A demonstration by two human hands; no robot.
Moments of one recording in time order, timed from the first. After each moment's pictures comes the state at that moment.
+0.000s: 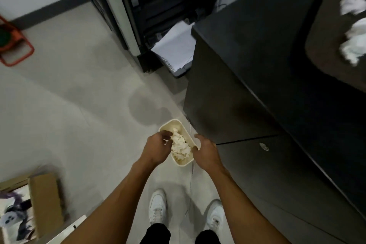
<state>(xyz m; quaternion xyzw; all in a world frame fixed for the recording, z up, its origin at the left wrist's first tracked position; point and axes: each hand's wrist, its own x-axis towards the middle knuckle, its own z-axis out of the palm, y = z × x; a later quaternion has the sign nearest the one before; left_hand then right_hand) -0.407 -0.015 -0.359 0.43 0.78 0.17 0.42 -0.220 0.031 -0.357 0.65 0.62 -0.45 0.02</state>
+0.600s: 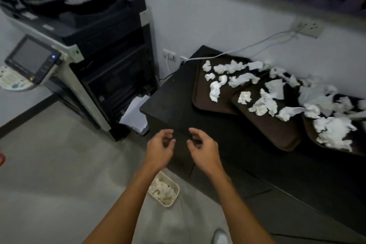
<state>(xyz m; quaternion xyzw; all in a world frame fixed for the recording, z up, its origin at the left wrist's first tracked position) -0.322 0.022 -0.071 0.58 0.64 0.33 0.38 -0.149 0.004 -0.051 0.65 0.53 -0.39 -0.37</state>
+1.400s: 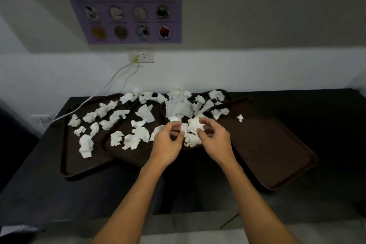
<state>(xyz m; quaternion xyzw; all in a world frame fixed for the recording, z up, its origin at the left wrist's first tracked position) 0.111 0.034 0.058 0.75 0.38 0.30 0.45 0.253 -0.072 0.063 0.74 0.36 -0.17 -0.54</state>
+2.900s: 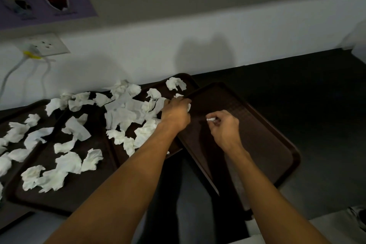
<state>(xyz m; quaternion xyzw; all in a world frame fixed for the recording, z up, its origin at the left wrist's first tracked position) 0.425 0.091 -0.022 0.96 0.27 0.02 0.10 0.502 -0.077 -0.035 0.86 0.27 -0.13 -0.42</state>
